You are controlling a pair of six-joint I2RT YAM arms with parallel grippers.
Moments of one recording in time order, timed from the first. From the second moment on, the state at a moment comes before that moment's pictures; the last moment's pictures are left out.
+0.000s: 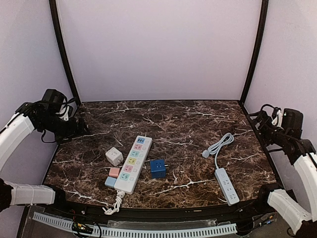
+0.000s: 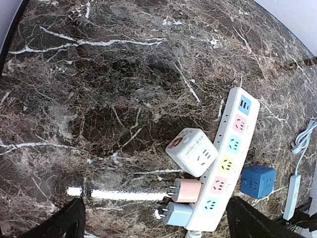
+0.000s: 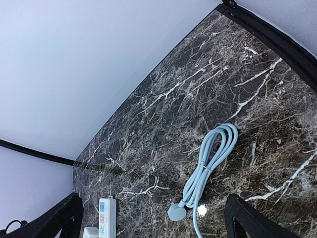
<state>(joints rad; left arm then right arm) -0.19 1.06 1.08 -1.06 0.12 -0.48 -0.05 0.60 0.64 -0.47 -0.29 0.81</state>
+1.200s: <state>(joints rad) -0.39 1.06 0.89 -1.05 0.16 -0.64 -0.05 0.63 0.68 -0.84 -0.31 0.84</state>
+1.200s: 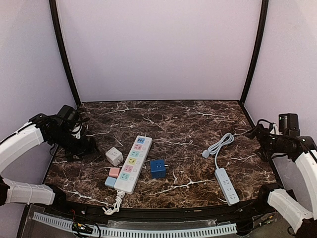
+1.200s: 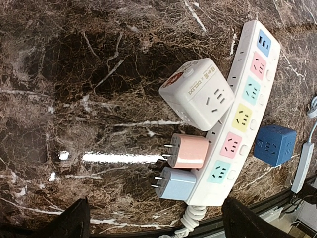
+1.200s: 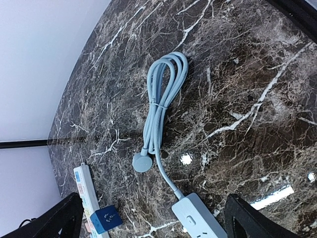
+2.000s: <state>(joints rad) -0.47 1.33 1.01 -0.99 0.12 -0.78 -0.06 0.70 0.74 -0.93 -0.26 0.78</state>
